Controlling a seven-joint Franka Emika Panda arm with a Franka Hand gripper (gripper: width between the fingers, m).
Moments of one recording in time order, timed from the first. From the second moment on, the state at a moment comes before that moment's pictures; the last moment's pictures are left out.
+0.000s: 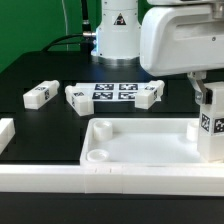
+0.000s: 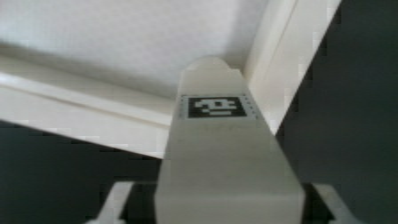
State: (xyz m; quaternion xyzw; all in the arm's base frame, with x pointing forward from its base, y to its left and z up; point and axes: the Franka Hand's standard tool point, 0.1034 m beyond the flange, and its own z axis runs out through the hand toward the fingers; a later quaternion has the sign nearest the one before) arm 0.660 0.097 0.113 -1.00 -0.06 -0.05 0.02
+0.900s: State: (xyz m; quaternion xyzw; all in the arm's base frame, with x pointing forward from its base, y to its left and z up) arm 0.658 0.093 0.112 -0.94 0.34 -0.04 0.04
